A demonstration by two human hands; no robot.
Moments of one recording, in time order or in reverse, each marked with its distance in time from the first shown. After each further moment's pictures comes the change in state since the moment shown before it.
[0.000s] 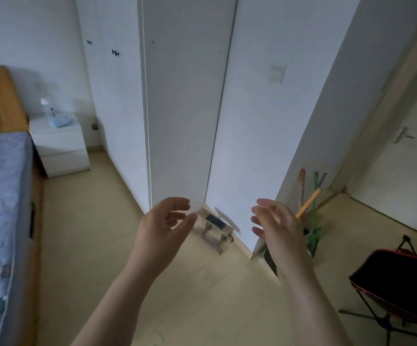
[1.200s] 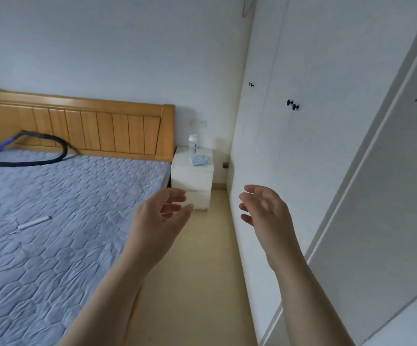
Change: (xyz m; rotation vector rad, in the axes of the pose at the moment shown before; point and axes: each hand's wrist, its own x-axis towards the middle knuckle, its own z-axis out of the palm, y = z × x) left_hand 0.546 -0.209 -0.359 0.264 0.567 -0.063; right_hand 0.403 -0.066 0.688 0.090 -0.680 -0.168
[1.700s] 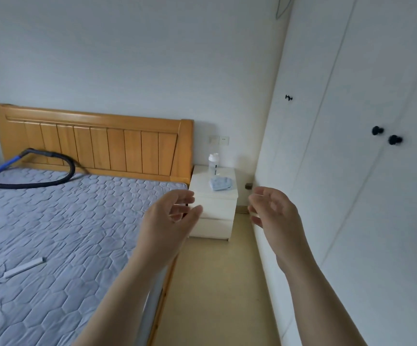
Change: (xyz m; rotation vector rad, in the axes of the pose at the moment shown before) left_hand 0.299 -0.123 -0.007 0.026 0.037 0.018; right_hand 0.288 0.035 0.169 -0.034 -0.061 -0.019
